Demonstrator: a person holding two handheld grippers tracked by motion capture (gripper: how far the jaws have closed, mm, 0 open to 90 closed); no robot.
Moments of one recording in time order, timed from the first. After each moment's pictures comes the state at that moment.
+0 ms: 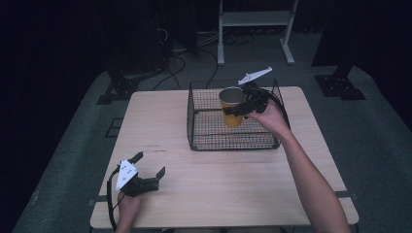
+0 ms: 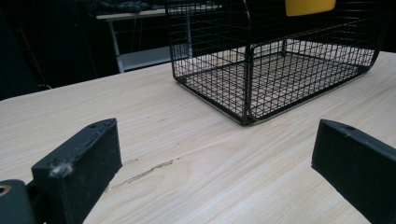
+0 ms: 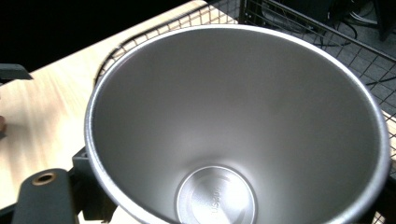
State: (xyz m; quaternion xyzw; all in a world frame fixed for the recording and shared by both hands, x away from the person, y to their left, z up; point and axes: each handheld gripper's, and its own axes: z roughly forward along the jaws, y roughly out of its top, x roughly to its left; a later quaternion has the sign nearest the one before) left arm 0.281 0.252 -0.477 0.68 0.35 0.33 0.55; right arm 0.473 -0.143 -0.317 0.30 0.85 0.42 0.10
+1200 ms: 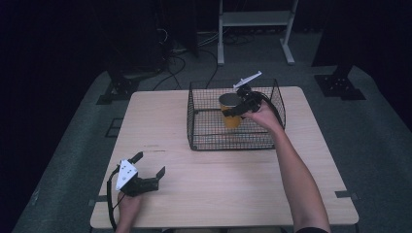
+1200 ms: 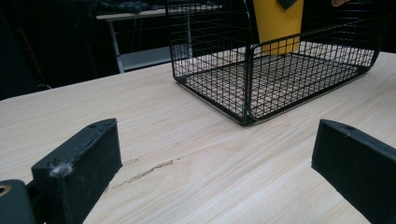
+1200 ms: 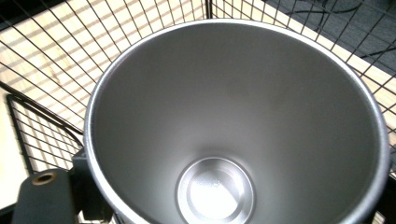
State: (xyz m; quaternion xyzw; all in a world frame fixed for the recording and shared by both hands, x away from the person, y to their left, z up) left arm 0.281 0.252 -0.477 0.68 0.35 0.33 0.55; right arm 0.521 -0.139 -0.368 0.33 0.86 0.37 0.08
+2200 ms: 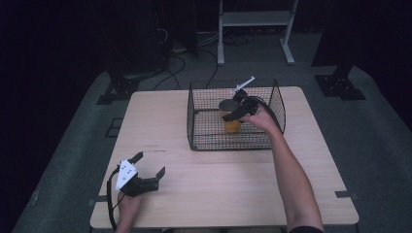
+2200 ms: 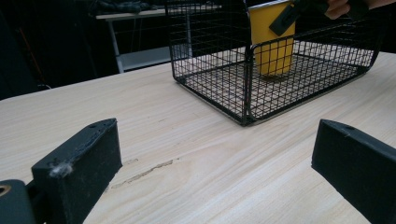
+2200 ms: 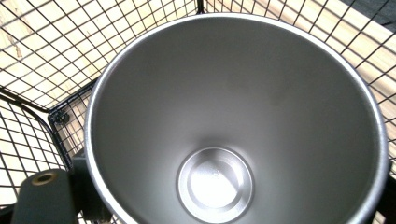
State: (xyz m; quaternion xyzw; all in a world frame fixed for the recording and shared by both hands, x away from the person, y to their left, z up) left arm 0.281 0.252 -0.477 0.68 0.35 0.33 0.55; right arm 0.531 -0.131 -0.395 0.33 0.88 0.32 0.08
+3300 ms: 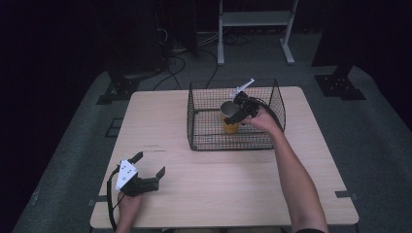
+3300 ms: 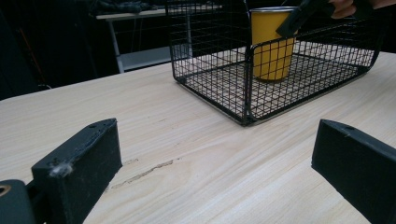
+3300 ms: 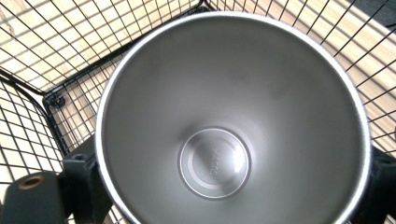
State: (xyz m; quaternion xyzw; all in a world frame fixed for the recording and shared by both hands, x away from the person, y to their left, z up) left arm 0.281 0.252 -0.477 0.68 0.35 0.33 0.55; right arm 0.525 -0.134 -0.396 0.32 0.89 0.31 0.10
